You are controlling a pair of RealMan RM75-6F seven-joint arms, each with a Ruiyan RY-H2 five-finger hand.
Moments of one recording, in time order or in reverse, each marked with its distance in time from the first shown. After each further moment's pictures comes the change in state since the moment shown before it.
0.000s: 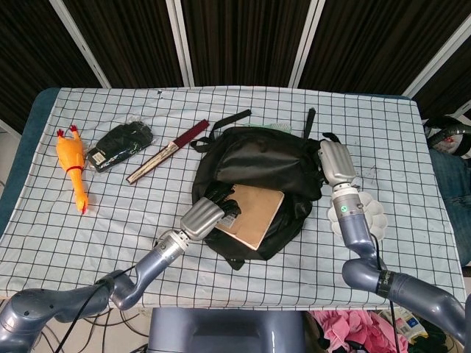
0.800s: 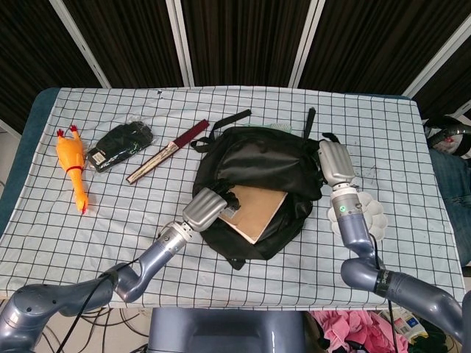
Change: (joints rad) left arm -0.049 -0.009 -0.048 0.032 -0.045 -0.027 0.040; right arm 0.006 -0.008 -0.003 0.014 0.003 0.000 -0.009
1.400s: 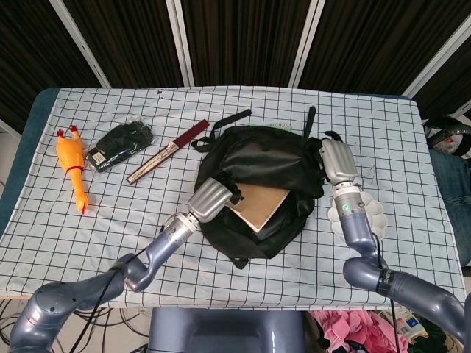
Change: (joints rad) left arm -0.074 -0.088 -0.019 0.211 0.034 0.049 -0.056; right arm -0.004 0.009 0.001 0.008 -0.015 0.001 0.021
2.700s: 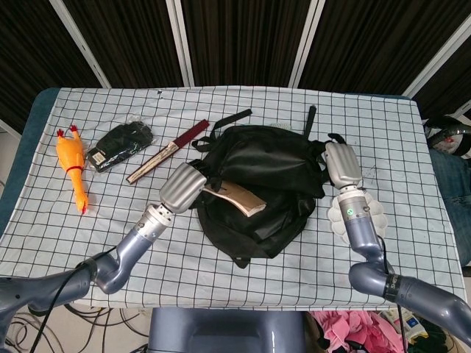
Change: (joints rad) left arm 0.087 0.318 -0.028 -0.434 -0.031 0.137 0.018; right arm -0.029 0.039 -0.022 -0.058 -0.019 0.022 -0.015
